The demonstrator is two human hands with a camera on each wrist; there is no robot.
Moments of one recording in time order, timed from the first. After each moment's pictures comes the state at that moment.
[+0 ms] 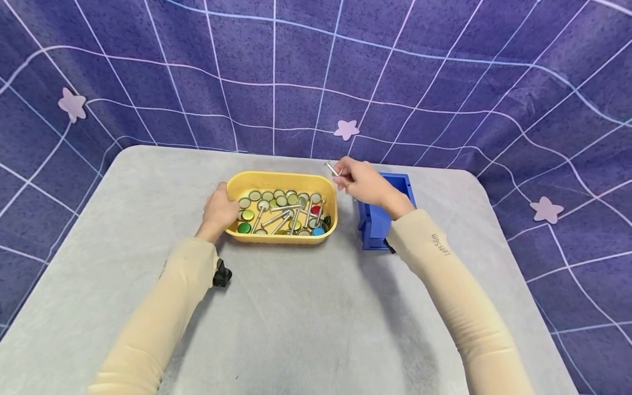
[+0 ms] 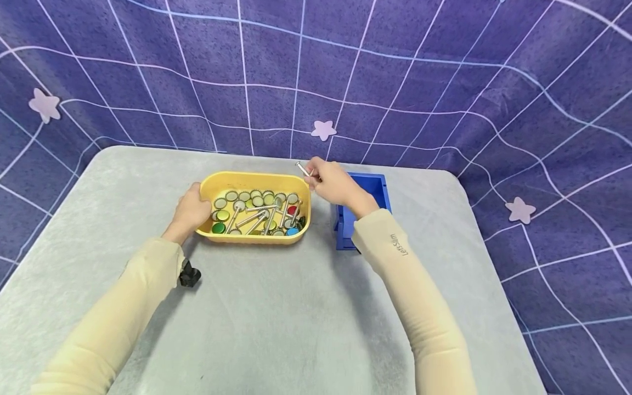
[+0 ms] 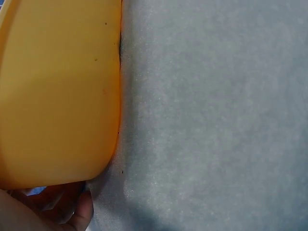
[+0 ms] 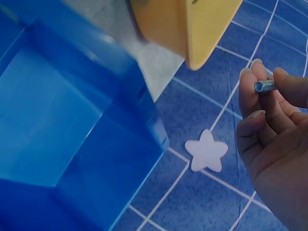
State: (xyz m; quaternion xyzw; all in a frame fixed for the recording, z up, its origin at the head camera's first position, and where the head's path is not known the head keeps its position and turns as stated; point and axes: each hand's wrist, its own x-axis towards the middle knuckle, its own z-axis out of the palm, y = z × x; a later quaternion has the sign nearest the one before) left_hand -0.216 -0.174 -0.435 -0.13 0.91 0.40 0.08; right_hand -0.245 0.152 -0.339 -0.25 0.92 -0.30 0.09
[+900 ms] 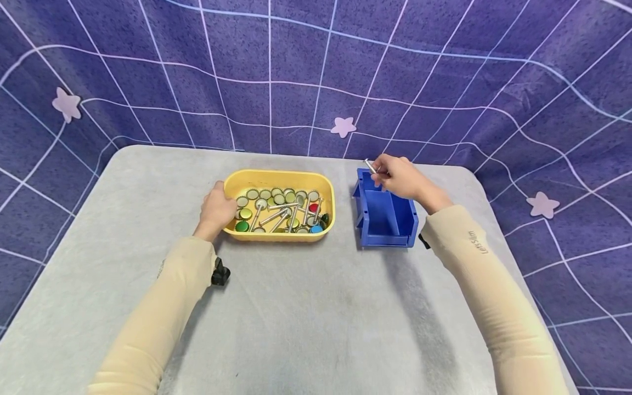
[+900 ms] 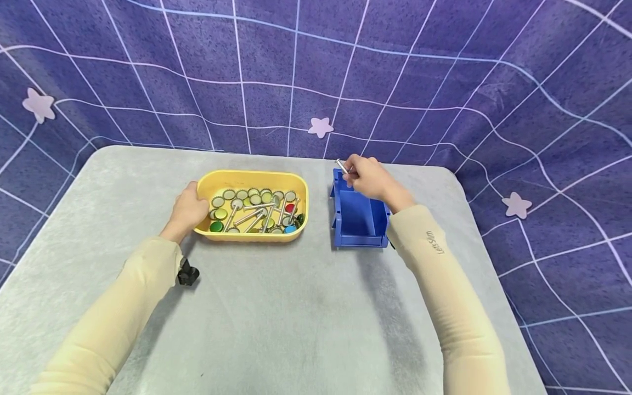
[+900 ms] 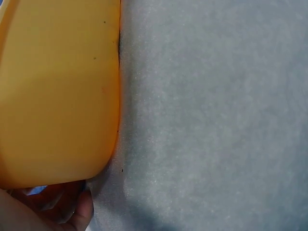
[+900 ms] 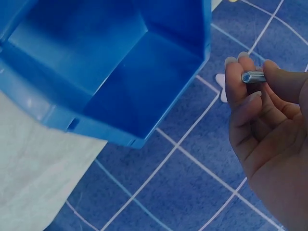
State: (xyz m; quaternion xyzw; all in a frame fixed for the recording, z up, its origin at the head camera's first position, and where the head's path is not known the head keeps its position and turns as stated) left_hand -0.215 -0.173 -0.436 -0.13 0.91 0.39 0.08; right_hand -0.244 0.222 -0.329 -0.21 0.95 -0.23 0.06
